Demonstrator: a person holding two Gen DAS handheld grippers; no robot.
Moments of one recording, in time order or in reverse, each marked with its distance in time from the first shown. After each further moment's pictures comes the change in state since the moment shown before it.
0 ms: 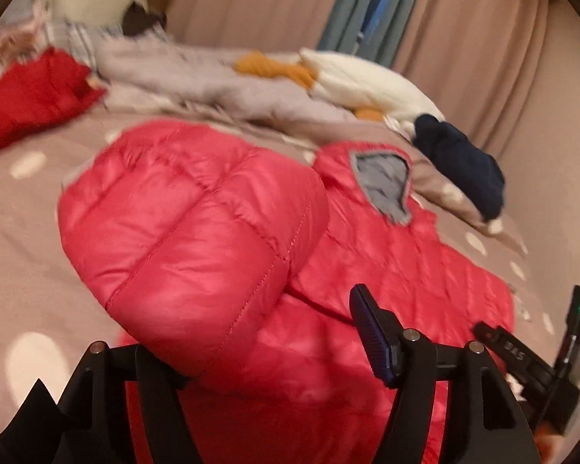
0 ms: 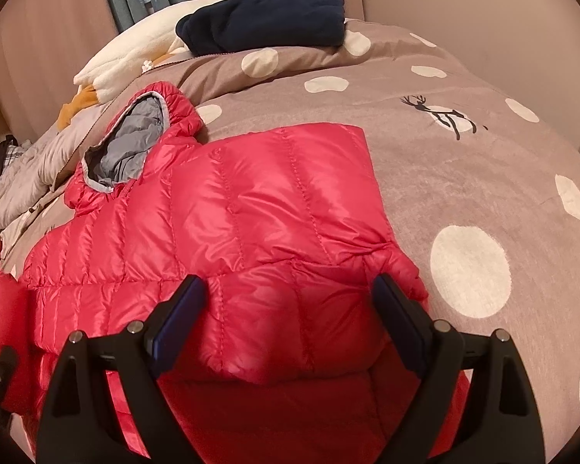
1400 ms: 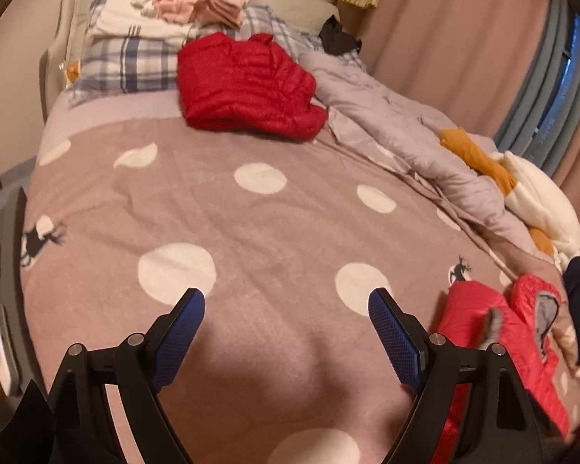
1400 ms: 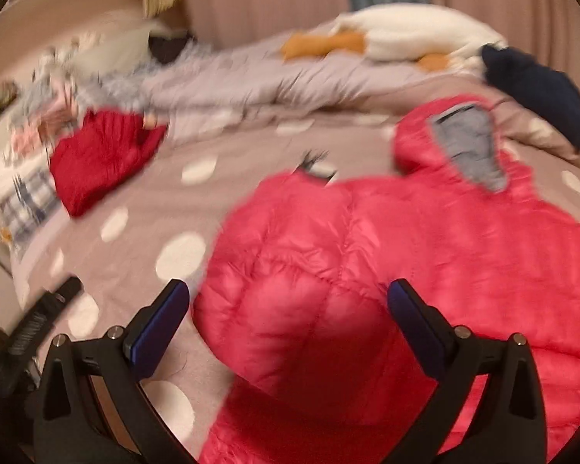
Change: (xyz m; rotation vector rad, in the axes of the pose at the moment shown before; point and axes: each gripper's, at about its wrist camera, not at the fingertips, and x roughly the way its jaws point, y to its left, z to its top) left arm -0.046 0.195 0.046 -0.410 -0.066 0.435; right arm -0.063 0.288 -0.091 -0.595 0.051 0.416
